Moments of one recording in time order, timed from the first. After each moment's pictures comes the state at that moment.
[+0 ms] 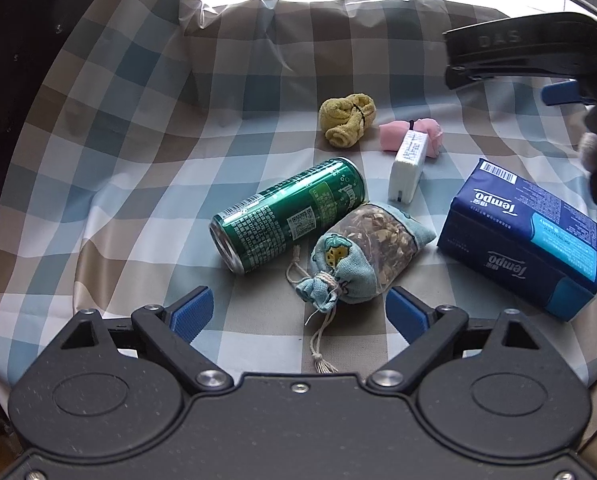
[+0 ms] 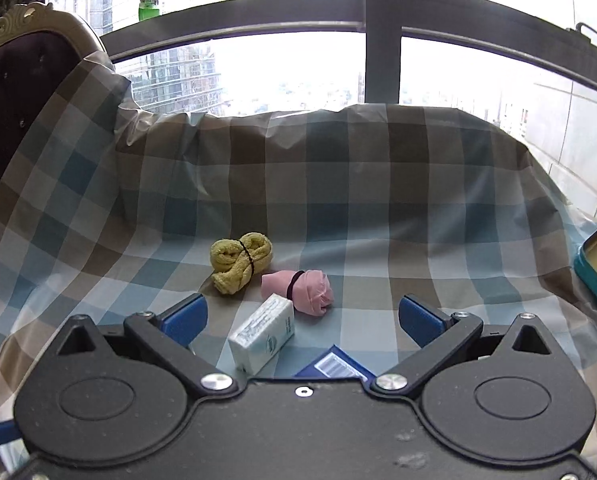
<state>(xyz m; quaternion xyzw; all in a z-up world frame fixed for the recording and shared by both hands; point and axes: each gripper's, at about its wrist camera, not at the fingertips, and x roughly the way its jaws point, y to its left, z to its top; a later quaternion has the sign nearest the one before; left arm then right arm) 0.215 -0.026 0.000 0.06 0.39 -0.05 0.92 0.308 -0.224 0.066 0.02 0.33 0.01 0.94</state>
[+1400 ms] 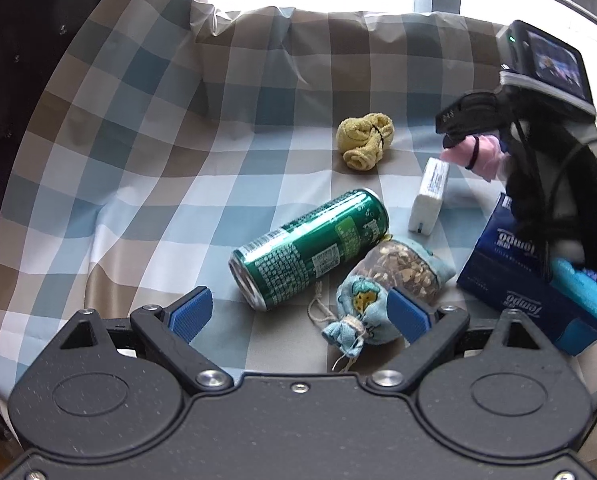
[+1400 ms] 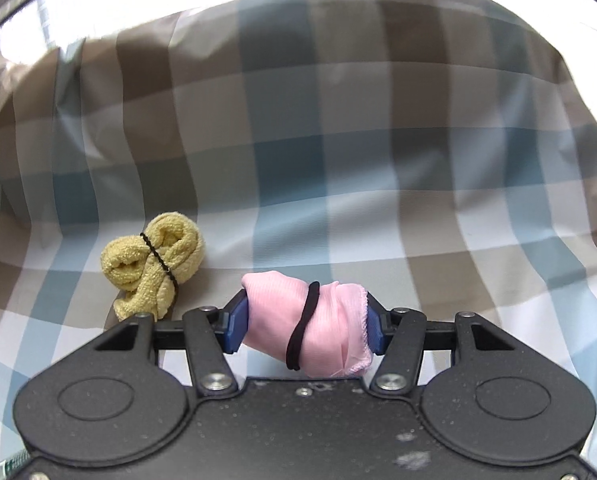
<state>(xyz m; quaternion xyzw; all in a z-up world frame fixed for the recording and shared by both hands) 0.244 -0.009 0.017 0.04 0.39 -0.05 0.92 0.429 -0.246 -0.014 0.07 0.41 -0.08 0.90</state>
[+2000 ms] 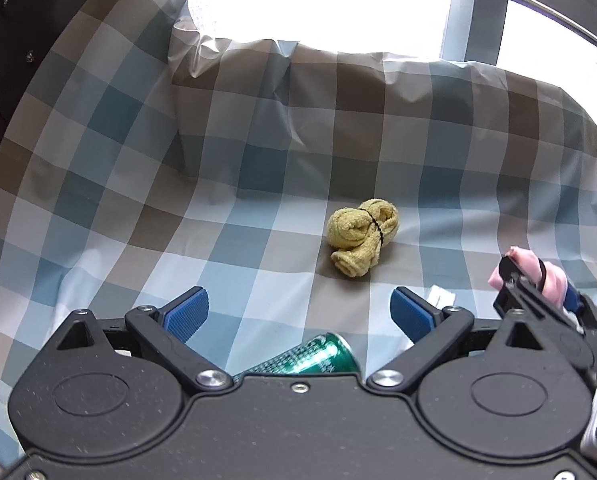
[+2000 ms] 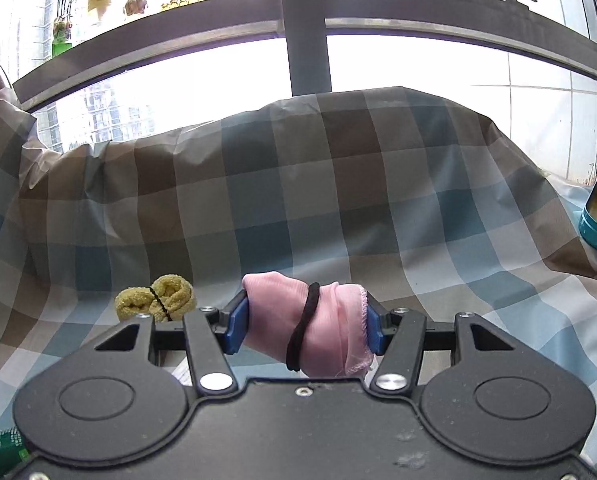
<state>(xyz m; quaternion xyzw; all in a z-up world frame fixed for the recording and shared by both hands) 0.360 -0.054 0.046 -0.01 0.39 -0.02 0.92 0.352 -0.256 -0.012 0.07 0.24 -0.09 0.96</state>
